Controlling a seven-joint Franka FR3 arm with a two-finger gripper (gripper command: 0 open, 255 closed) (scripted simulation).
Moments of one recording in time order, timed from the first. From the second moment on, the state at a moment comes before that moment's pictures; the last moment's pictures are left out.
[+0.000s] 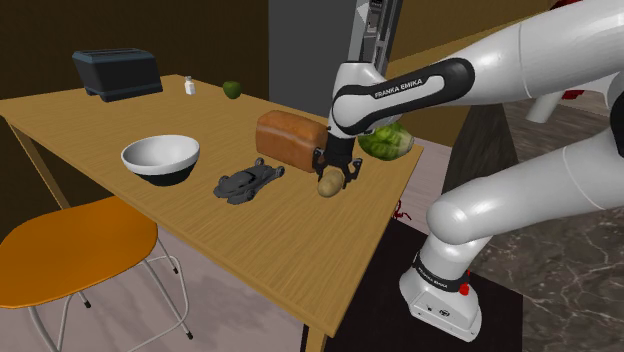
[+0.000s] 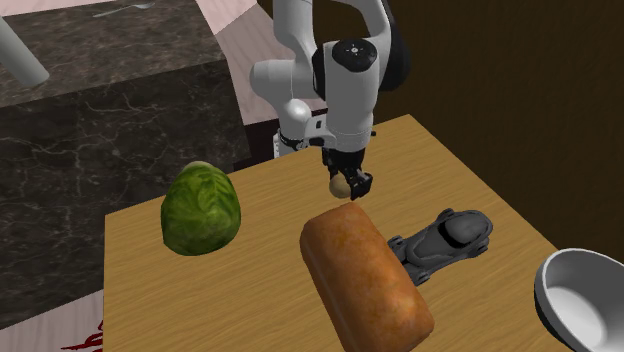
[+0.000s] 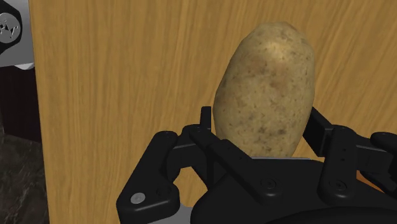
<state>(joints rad) -0.34 -0.63 0.38 -2.72 0.32 2.12 1.04</state>
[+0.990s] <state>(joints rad) -0.35 -0.70 0.34 -2.57 0.28 1.91 1.06</state>
